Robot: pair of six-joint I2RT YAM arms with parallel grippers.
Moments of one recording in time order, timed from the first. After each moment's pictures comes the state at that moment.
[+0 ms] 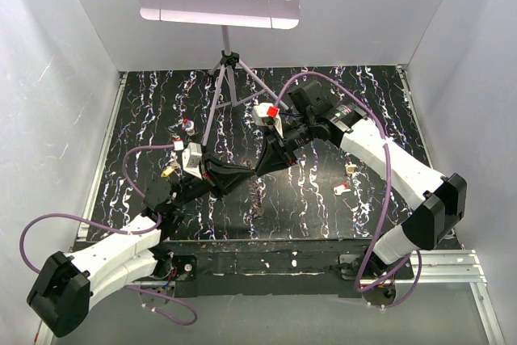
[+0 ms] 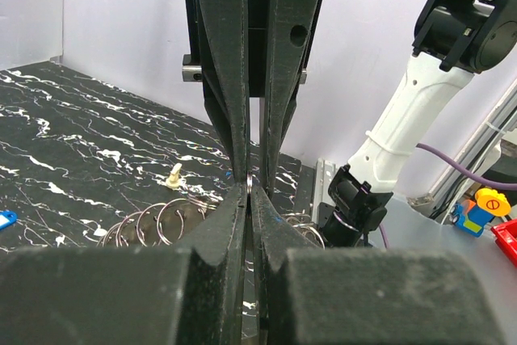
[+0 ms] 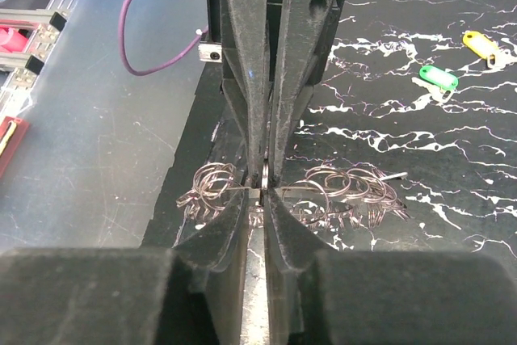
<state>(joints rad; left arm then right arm) -0.65 0.84 0.29 0.98 0.53 -0.54 0.73 1.52 1.51 -0.85 -1.14 -0.54</state>
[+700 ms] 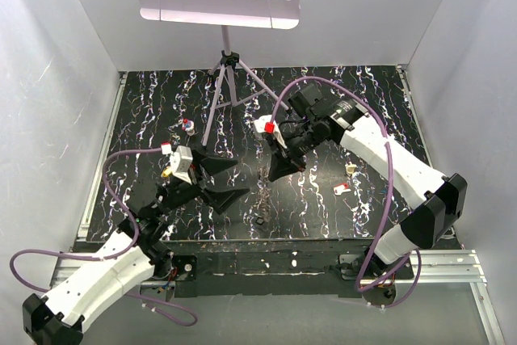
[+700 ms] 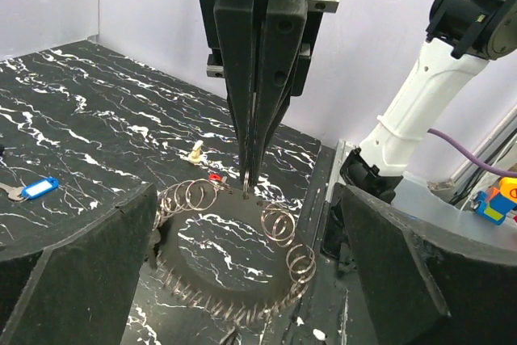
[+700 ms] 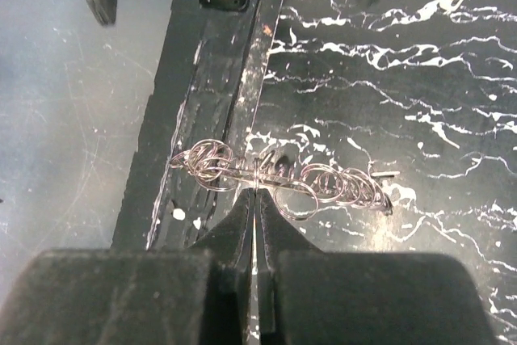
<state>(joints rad) -0.65 0.55 0.37 0.48 0.49 -0.43 0.74 1.53 1.56 -1.12 -0.97 -0.74</state>
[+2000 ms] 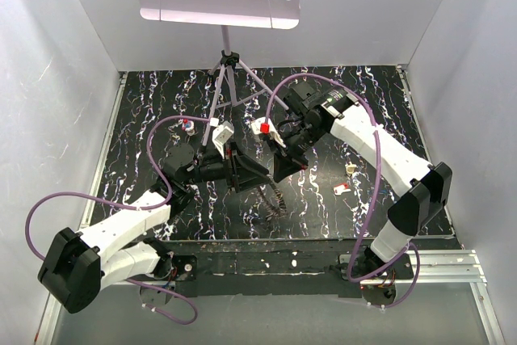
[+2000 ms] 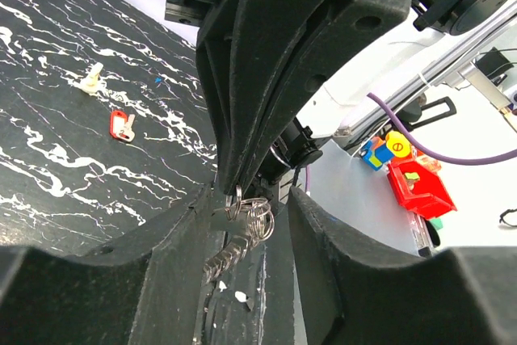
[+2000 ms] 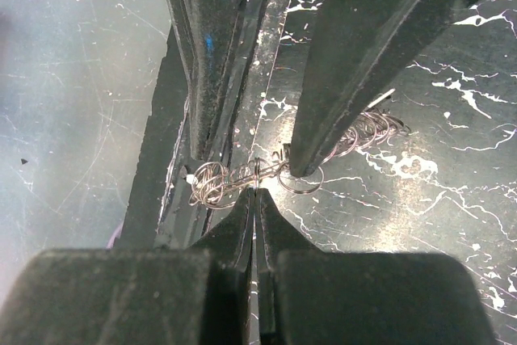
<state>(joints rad) -0.64 1.05 0.55 0.61 0.79 -0.66 0.73 1.65 1.72 -1.40 -0.91 -0.92</state>
